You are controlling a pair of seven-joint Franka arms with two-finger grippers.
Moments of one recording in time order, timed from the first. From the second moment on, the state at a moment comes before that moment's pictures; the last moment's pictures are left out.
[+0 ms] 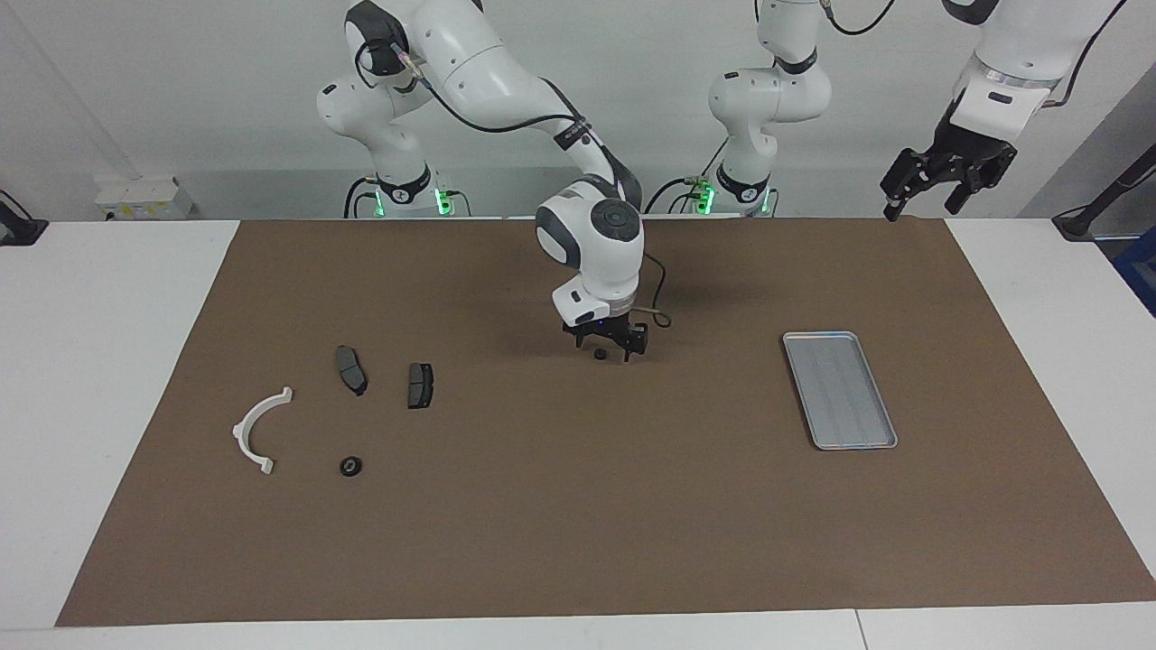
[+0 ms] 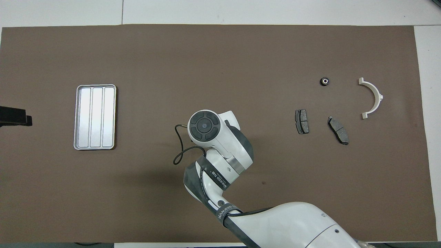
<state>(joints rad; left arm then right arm) -0.03 -0.17 0.03 -1.71 0.01 1.59 -0.07 0.69 0.53 0.01 -1.71 -0.01 2.23 1.08</state>
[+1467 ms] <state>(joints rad) -0.03 -0.17 0.02 -1.72 0.01 1.56 -0.05 0.49 0.44 -0.01 -1.56 -0.03 1.93 0.70</state>
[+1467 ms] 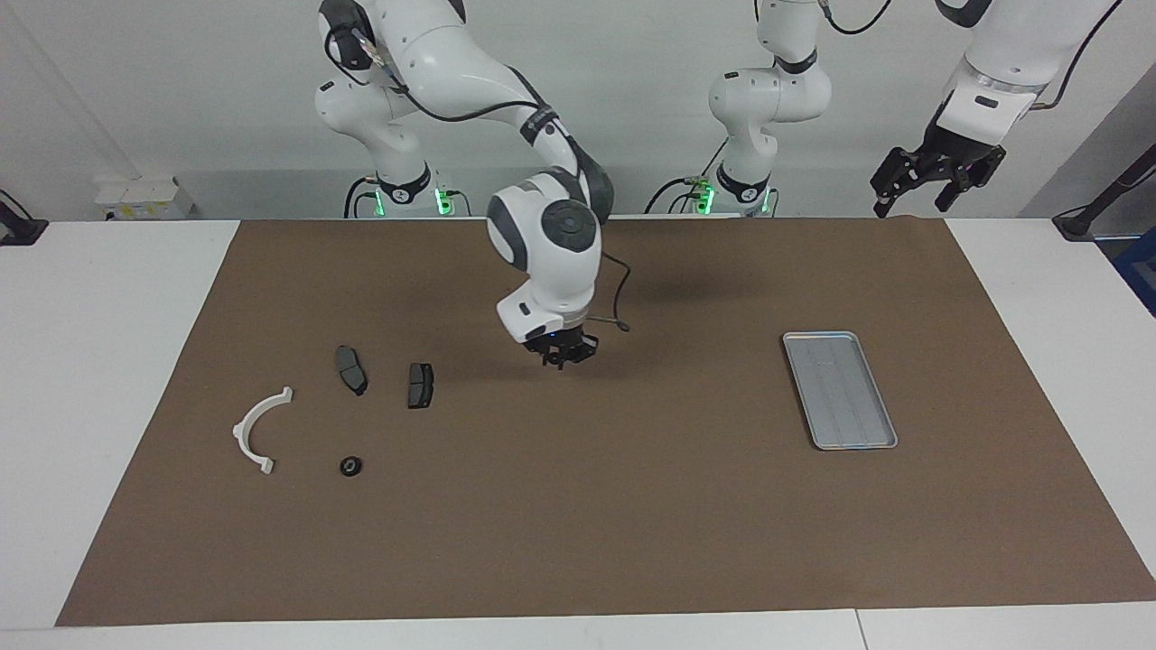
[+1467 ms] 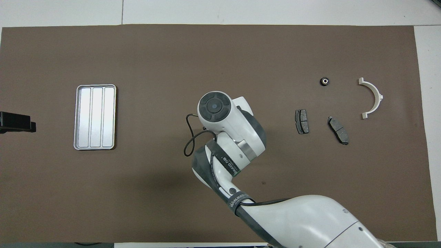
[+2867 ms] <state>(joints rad) -0.05 -0.17 0.00 -1.72 0.01 1.56 -0.05 0.14 0.52 -0.01 -1.74 -0.03 2.36 0.10</state>
